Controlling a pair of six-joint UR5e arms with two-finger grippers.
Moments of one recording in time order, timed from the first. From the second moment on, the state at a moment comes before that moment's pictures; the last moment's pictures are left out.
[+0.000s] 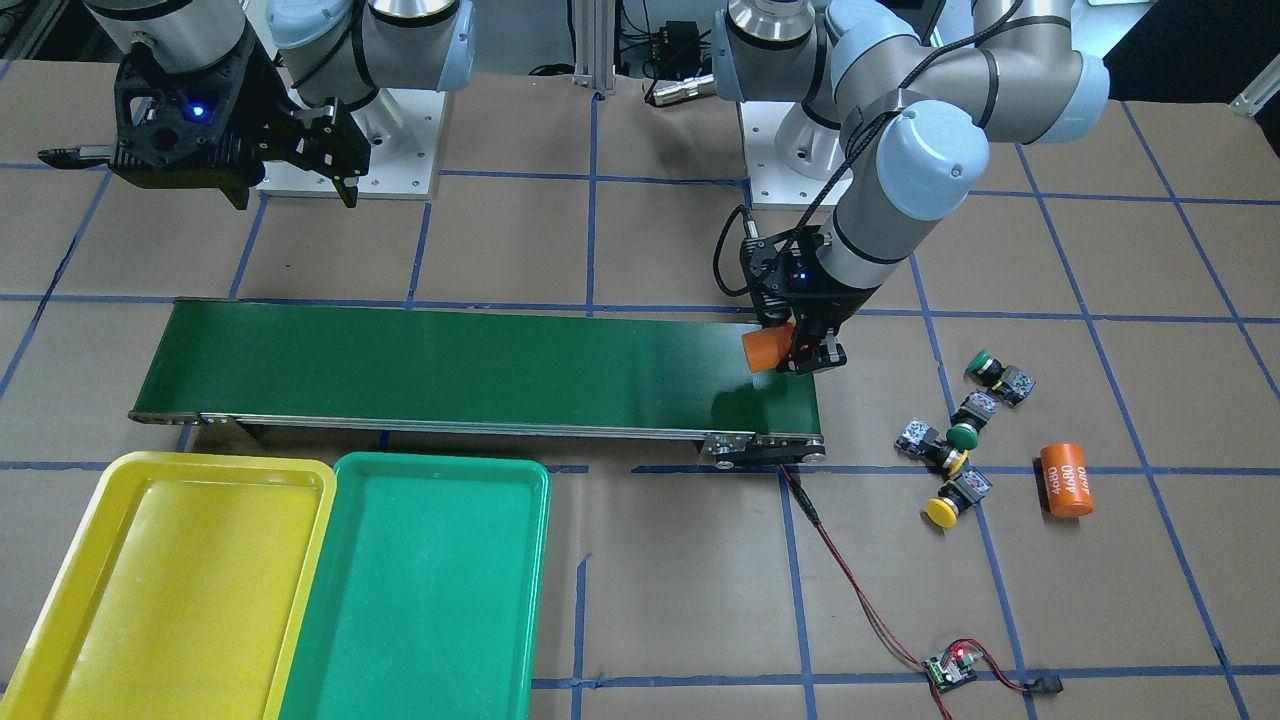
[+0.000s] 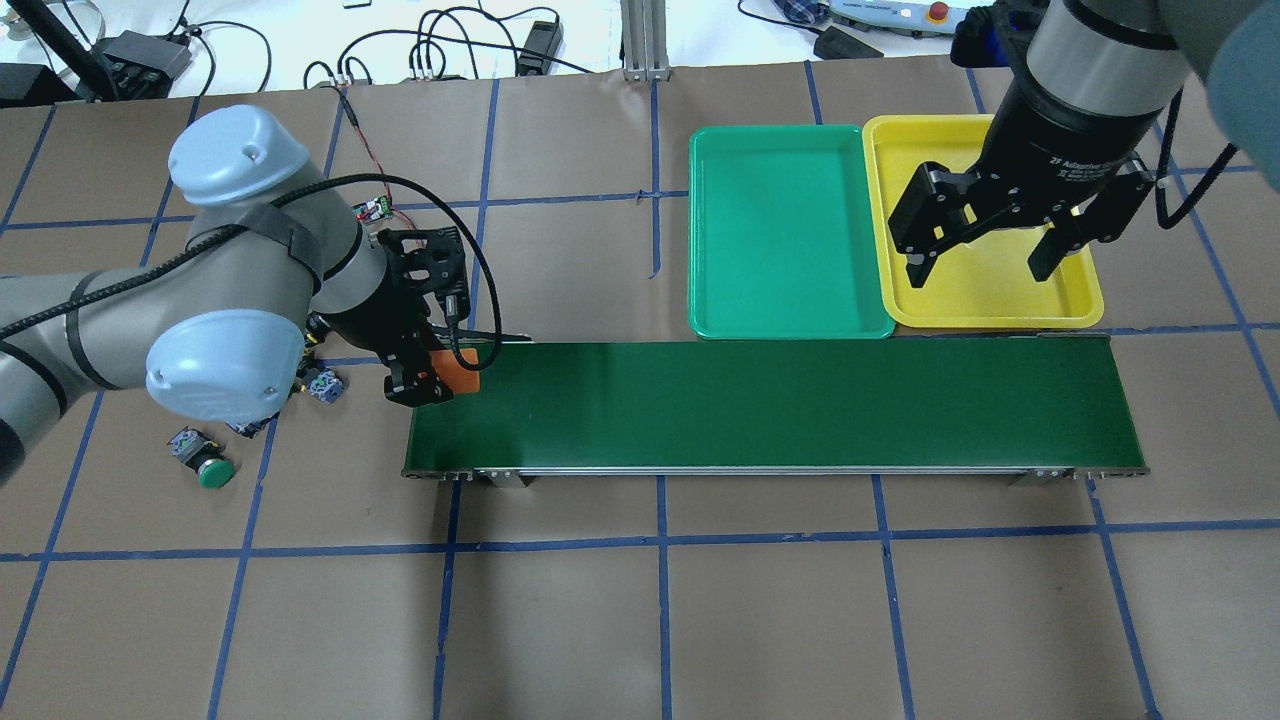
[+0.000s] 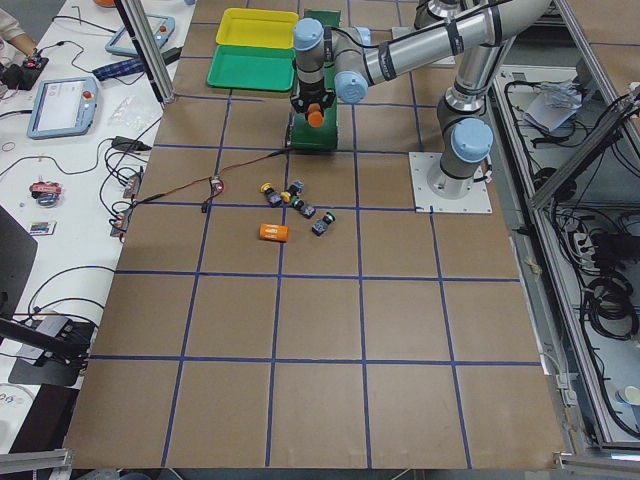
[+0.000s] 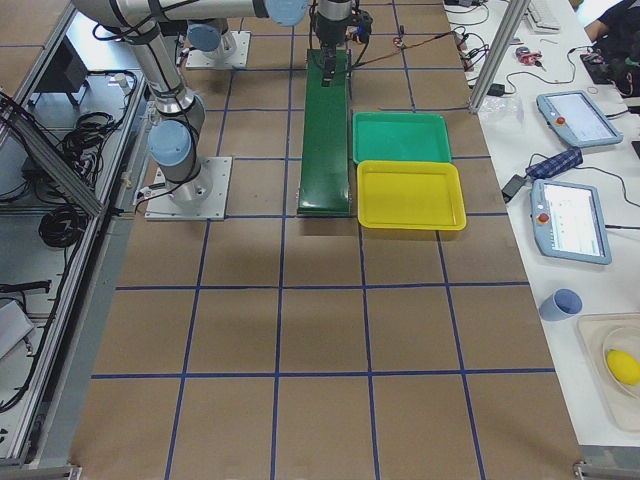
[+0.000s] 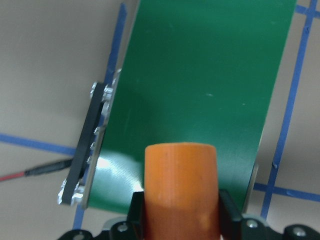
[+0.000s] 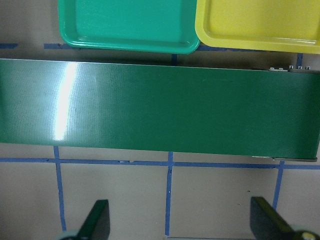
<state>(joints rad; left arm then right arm) -1.55 -1.62 -2.03 -1.12 1.42 1.40 1.54 -1.63 1.58 -1.42 -1.55 -0.06</state>
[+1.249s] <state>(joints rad) -1.56 -1.63 -2.16 -0.90 1.36 1.30 1.54 -1.63 1.58 -1.42 -1.56 -0.05</state>
